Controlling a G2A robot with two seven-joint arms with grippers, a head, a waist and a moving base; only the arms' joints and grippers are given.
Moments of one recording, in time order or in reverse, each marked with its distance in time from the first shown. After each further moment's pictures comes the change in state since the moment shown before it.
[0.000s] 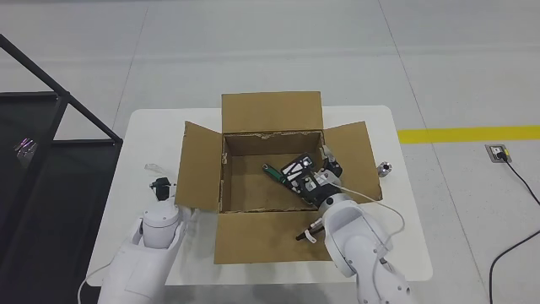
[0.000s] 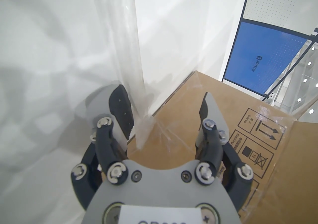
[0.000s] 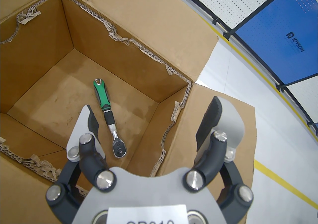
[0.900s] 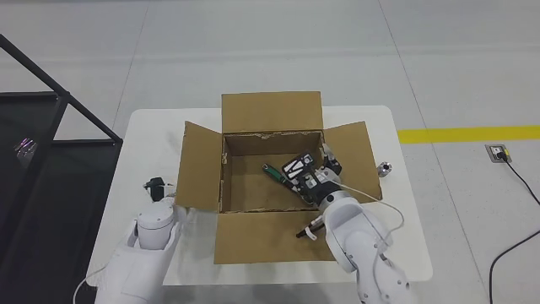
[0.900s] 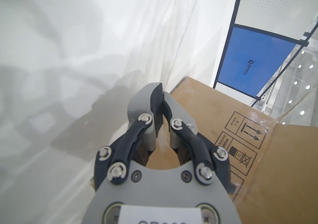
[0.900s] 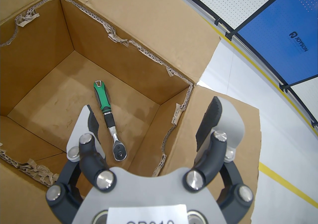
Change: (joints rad) left arm 0.033 0.000 -0.058 -0.039 0.012 -0.024 0.011; right arm 0.019 -0.003 0.012 0.035 0.023 -0.010 -0.026
